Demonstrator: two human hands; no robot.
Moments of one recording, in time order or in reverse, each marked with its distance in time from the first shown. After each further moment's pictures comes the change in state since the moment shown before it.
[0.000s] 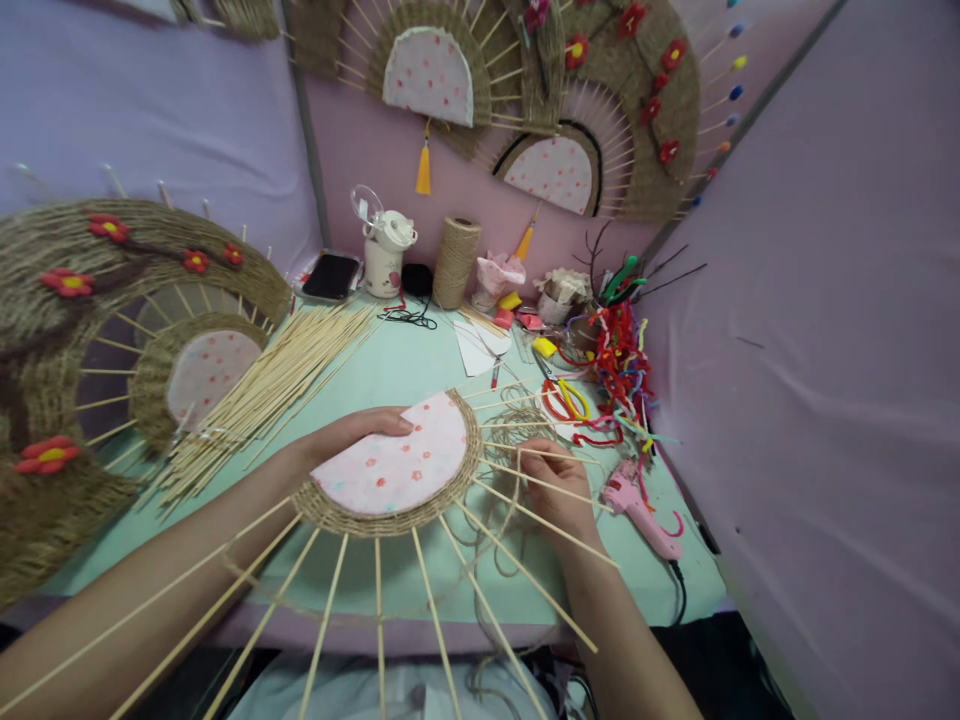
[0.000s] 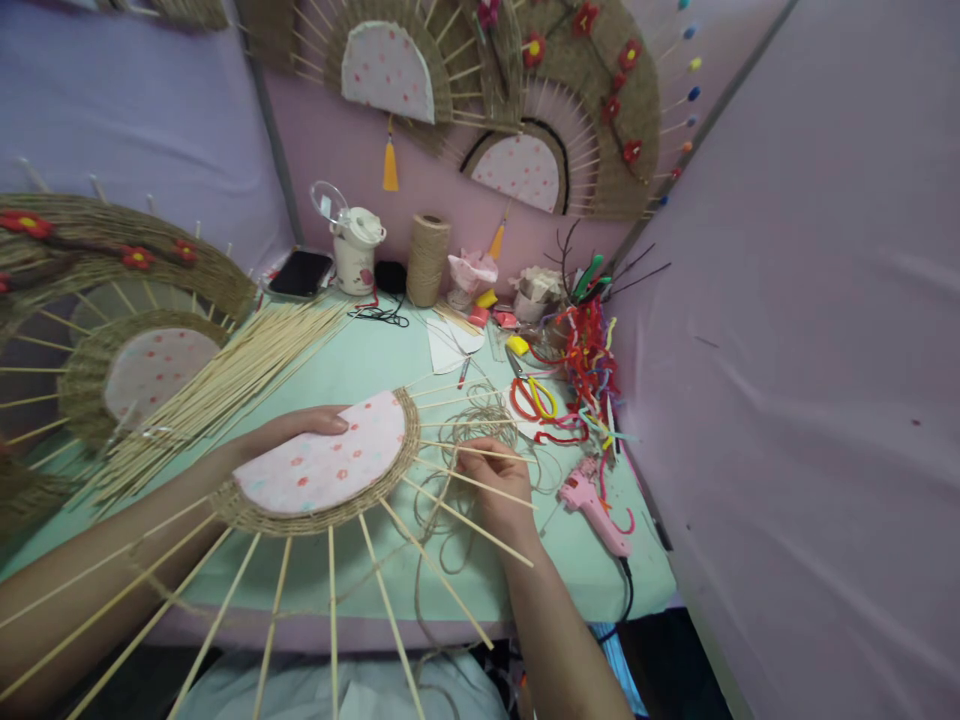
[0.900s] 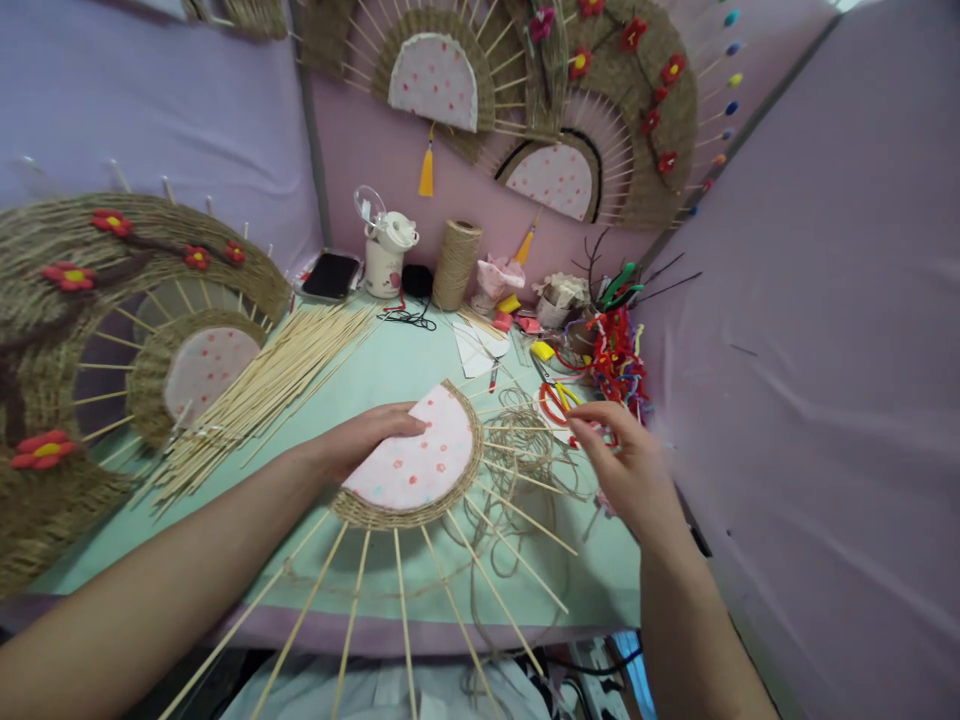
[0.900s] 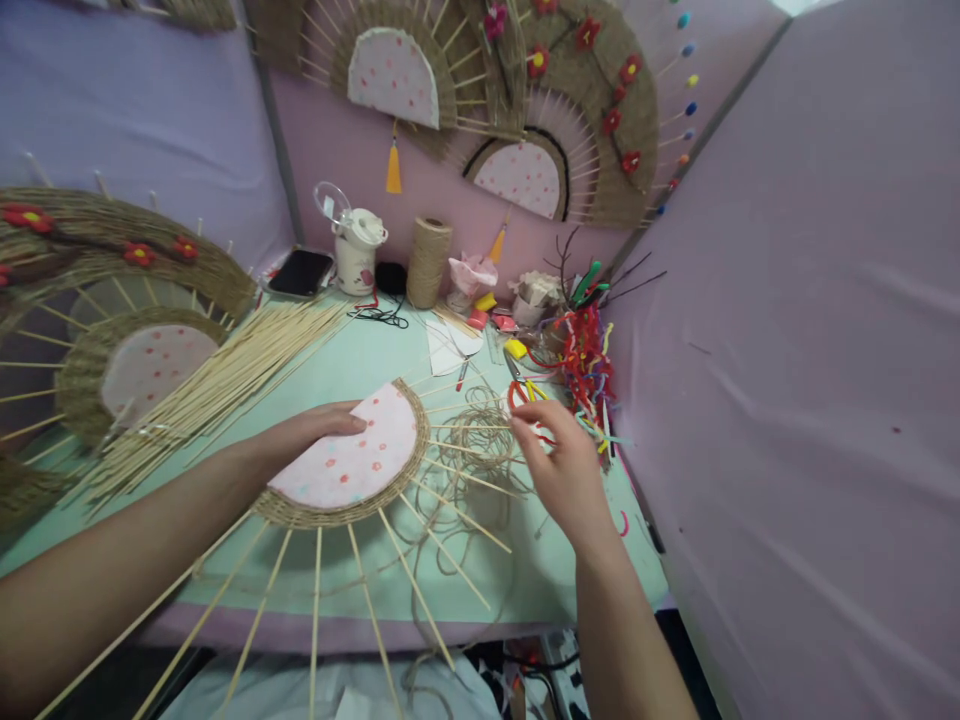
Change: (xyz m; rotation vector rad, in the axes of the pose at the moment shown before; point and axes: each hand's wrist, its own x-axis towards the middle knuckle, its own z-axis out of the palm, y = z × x) left_hand 0.003 -0.004 0.017 0.045 0.097 0.085; right_hand 0.016 -0.083 -0.036 -0.932 -0.014 -0.531
